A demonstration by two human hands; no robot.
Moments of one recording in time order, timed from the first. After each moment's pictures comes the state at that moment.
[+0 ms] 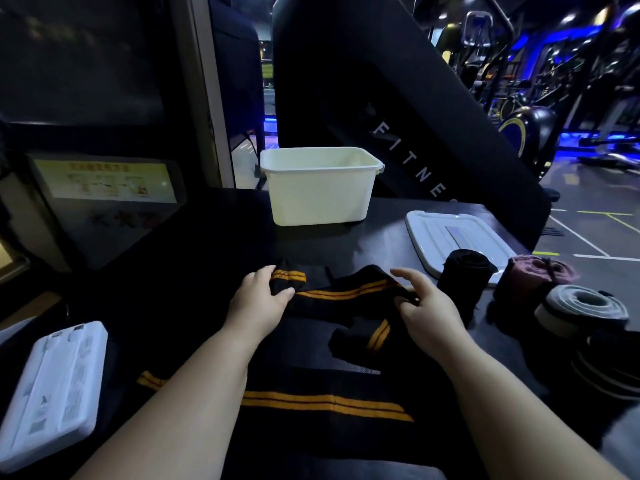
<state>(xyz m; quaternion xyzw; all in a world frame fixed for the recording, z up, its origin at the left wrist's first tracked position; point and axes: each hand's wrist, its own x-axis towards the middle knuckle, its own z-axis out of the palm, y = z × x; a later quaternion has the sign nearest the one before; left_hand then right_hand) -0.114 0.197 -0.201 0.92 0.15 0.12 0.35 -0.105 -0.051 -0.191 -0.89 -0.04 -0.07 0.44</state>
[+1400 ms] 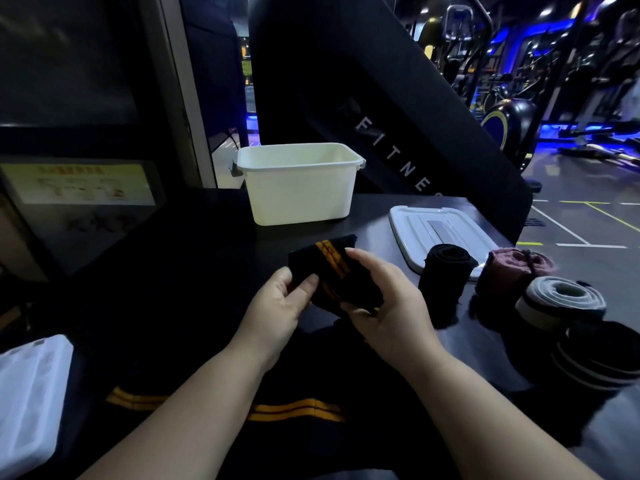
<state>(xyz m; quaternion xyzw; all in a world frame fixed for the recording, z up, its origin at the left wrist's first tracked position) -0.135 0.136 -0.188 0.67 0.00 0.07 0.74 -0.124 -0.032 -0.184 -0.82 -0.27 -0.26 0.44</state>
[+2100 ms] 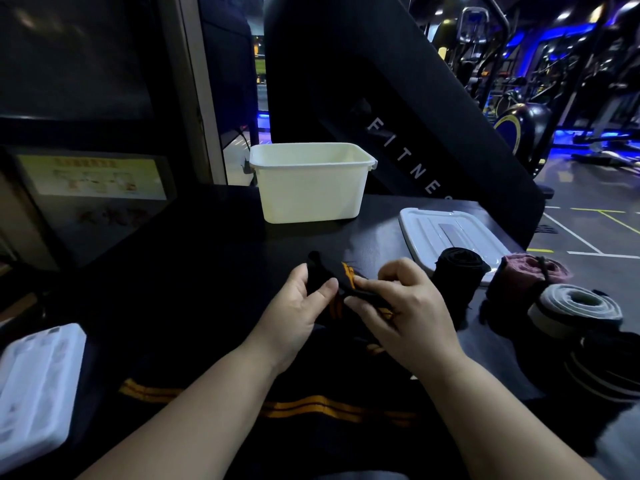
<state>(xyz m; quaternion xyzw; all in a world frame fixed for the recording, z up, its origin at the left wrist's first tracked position) -0.142 0.128 -0.184 0.62 -0.07 0.05 0.78 -0.123 -0.038 -0.182 -0.83 -0.28 -0.34 0.34</state>
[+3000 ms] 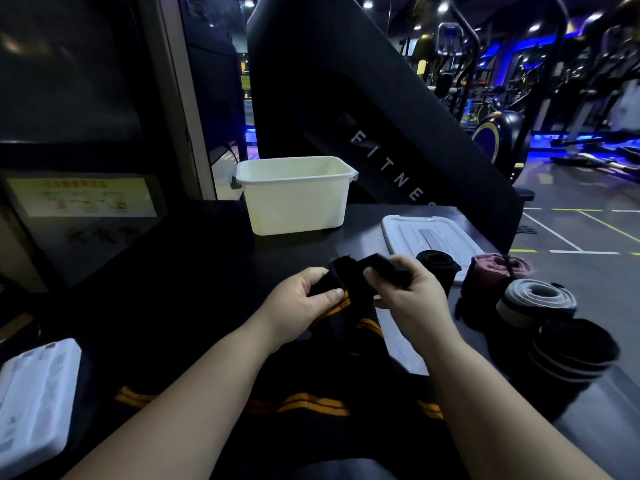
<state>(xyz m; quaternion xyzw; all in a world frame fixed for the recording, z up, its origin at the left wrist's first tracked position) -0.126 0.127 -0.171 0.77 -0.11 0.00 0.63 -0.124 -0.052 -0.158 -0.71 -0.07 -0.12 0.69</state>
